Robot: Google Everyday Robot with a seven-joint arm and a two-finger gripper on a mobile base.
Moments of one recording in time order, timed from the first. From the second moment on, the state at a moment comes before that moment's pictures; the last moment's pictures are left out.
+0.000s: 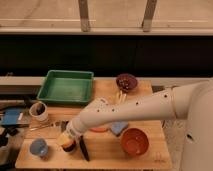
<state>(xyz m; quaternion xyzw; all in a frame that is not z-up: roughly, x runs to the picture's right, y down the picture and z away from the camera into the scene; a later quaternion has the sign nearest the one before) -0.187 0.222 0.697 -0.41 -0.20 0.37 0.81</state>
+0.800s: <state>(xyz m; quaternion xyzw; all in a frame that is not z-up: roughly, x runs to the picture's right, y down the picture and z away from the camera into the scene) -0.184 0.228 0.699 -0.41 -0.20 0.38 0.80</state>
